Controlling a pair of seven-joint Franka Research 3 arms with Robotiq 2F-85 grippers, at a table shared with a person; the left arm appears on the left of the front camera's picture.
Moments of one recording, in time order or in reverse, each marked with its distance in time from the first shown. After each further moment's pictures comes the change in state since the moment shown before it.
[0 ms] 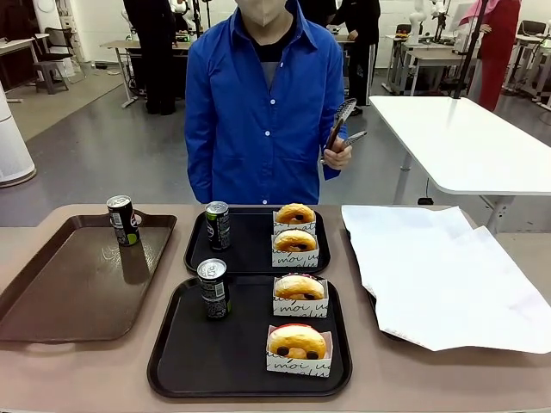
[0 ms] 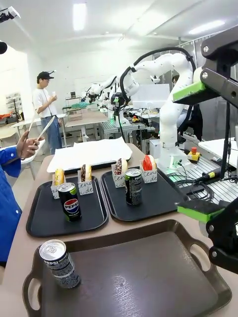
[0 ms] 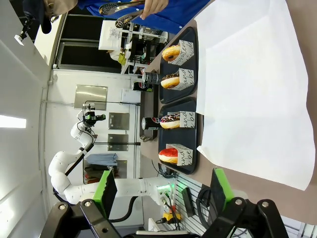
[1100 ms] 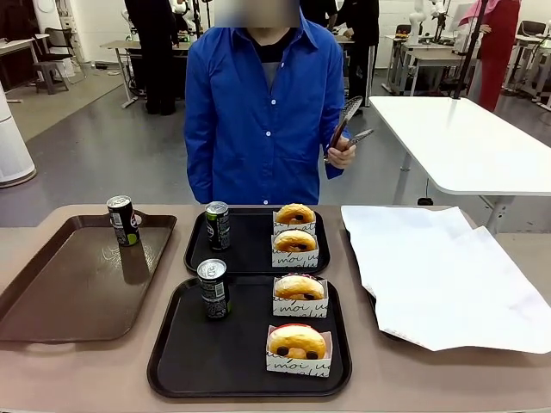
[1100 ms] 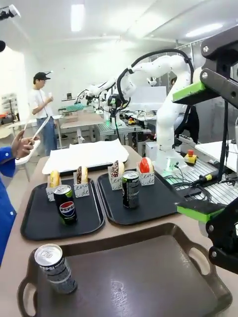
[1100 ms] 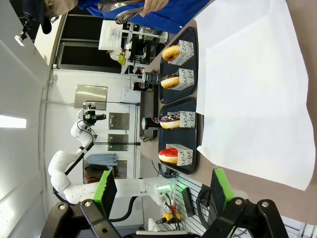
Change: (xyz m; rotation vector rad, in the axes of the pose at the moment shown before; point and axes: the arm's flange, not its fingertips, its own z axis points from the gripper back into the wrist) left arm 0.002 0.000 -0.007 -0.009 0.021 0.009; right arm 0.000 0.000 0.000 0.000 0.000 0.000
